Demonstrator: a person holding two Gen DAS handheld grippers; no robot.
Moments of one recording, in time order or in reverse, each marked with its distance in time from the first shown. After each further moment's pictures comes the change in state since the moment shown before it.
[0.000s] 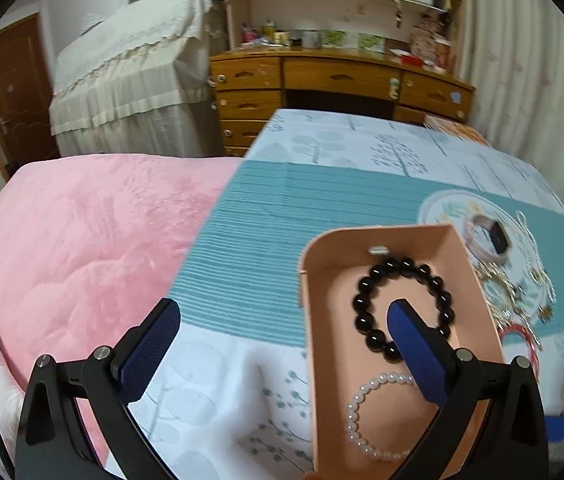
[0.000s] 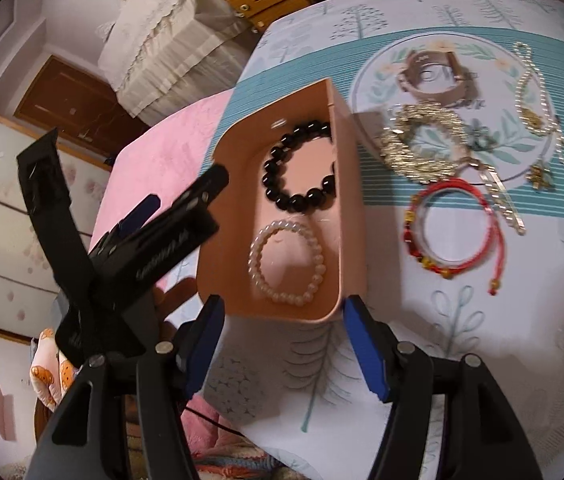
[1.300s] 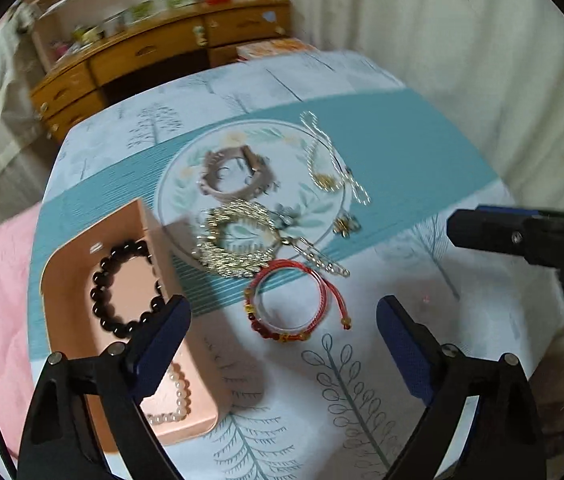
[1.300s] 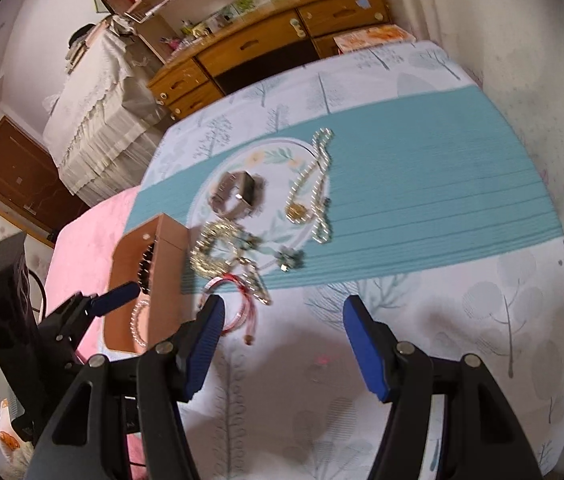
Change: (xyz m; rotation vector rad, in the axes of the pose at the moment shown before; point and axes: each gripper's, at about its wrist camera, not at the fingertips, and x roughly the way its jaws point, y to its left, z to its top) left arm -0.038 -0.186 -0.017 0.494 0.223 -0.353; right arm -0.132 -0.123 -0.002 0.132 -0.262 -0.256
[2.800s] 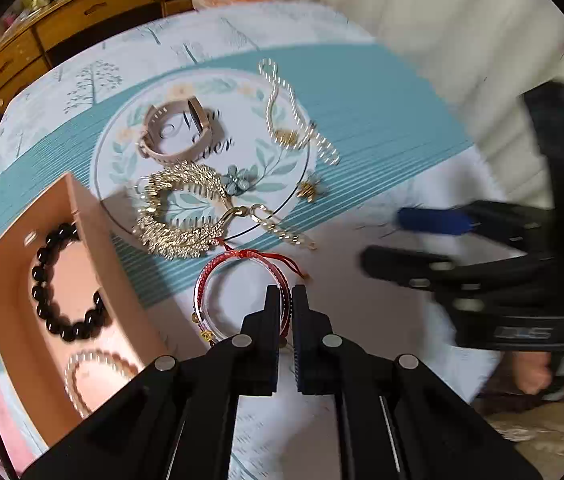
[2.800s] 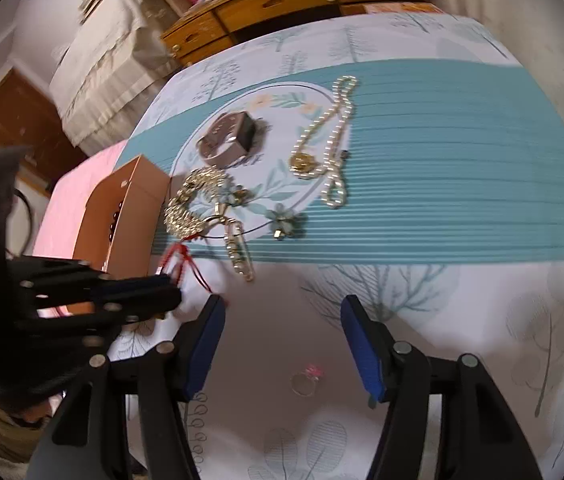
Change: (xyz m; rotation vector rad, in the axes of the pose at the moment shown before) left arm 0.021 0.006 0.009 -0.023 0.154 -0.224; right arm 0.058 0.013 -0.004 -0.178 0.105 0.000
